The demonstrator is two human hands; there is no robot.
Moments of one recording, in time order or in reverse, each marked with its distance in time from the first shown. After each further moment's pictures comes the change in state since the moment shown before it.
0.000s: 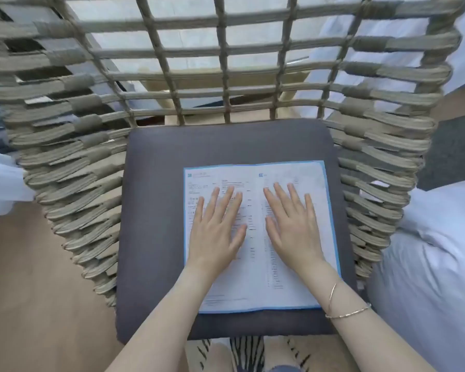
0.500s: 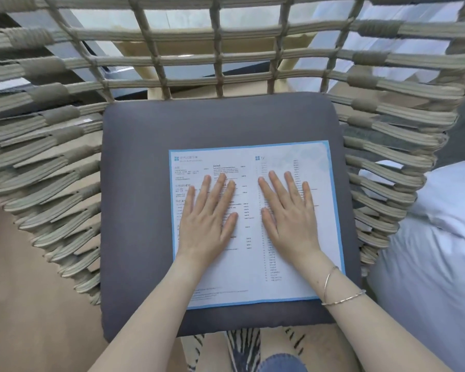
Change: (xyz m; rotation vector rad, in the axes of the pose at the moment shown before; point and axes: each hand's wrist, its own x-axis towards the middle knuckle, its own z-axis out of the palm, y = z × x) left_hand 0.001 -0.030 0.042 0.105 0.042 0.067; right_hand -0.003 0.010 0.039 -0.104 0.026 -0.031
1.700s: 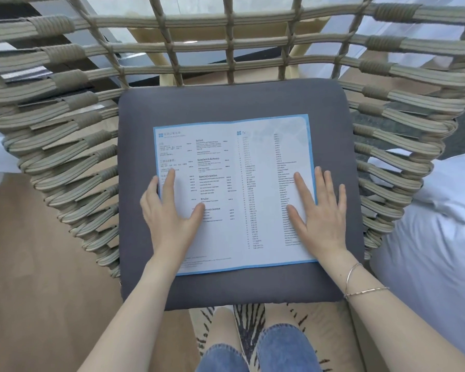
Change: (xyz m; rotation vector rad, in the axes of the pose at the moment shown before) left_hand -0.040 -0.027 -0.056 -0.420 0.105 -0.679; right_hand -0.035 0.031 -0.004 -0.043 -0.018 0.167
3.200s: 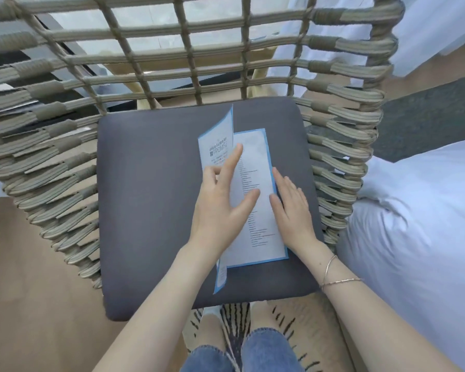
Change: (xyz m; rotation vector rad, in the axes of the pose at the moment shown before) left_hand -0.035 0.157 0.006 -0.312 -0.241 0.362; right_hand 0.009 0.003 -0.052 0.584 -0.115 0.127
